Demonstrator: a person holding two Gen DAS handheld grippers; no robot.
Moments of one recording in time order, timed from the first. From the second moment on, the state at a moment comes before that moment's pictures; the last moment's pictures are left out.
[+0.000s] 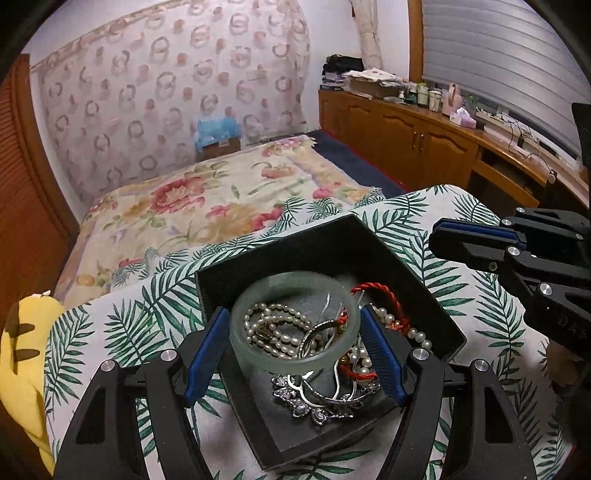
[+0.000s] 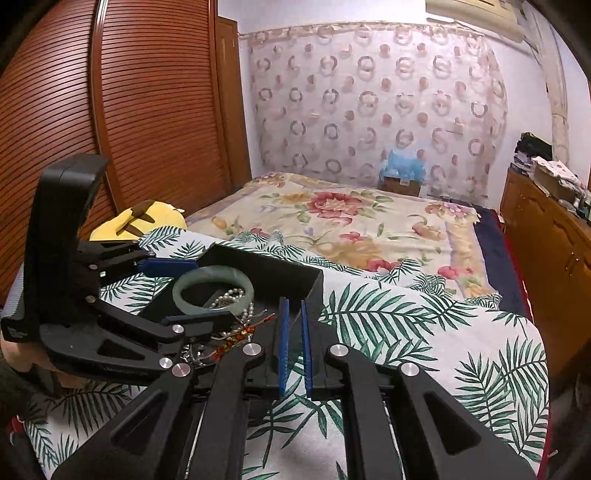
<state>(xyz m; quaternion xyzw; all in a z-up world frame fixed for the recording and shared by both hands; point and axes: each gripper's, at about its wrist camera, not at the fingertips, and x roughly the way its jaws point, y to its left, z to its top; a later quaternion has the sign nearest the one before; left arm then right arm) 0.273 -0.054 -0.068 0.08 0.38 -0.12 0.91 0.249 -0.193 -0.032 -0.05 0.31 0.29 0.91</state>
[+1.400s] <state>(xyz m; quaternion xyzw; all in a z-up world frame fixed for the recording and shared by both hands) 0.114 0.066 -0.069 -0.01 0.35 -0.06 0.93 0.118 -0.186 -0.069 -0.09 0.39 0.27 0.88</state>
